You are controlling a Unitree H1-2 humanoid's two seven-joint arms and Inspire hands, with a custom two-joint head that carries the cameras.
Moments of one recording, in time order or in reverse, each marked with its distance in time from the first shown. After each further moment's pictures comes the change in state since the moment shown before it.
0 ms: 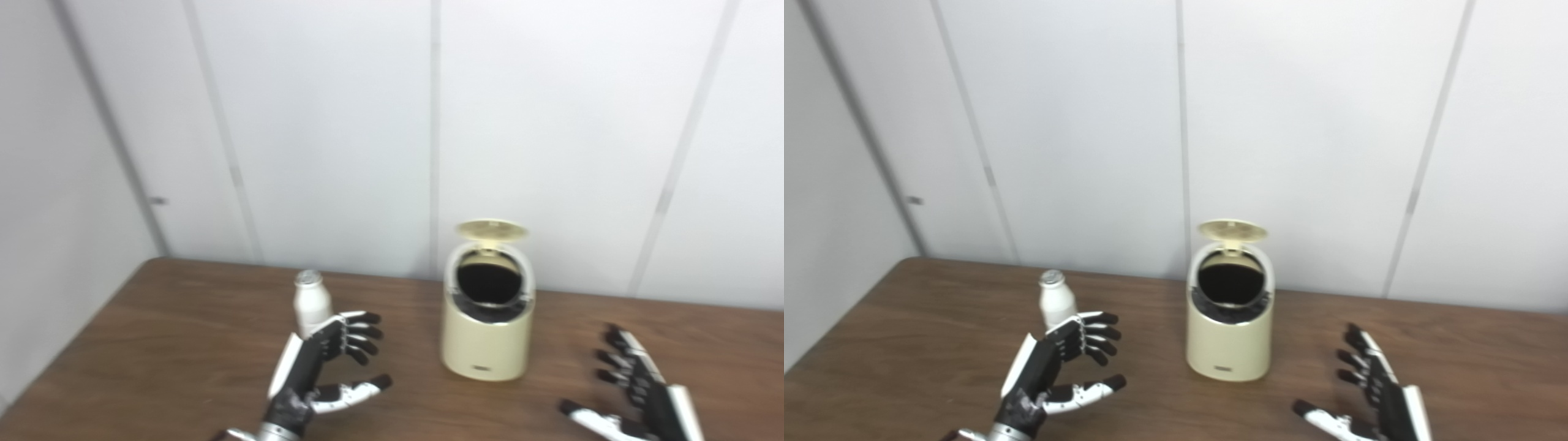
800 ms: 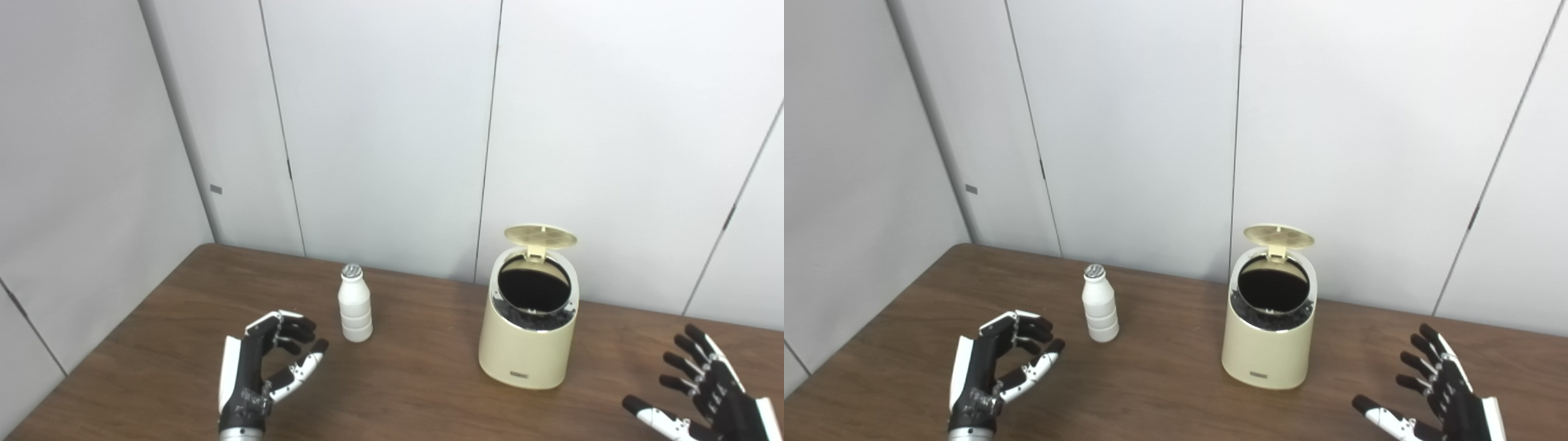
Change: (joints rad) left arm 0.026 0.013 0.164 -0.073 0.145 0.132 0.246; right arm 0.003 0.003 -0.010 -0.162 0.017 0.172 0.002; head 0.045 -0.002
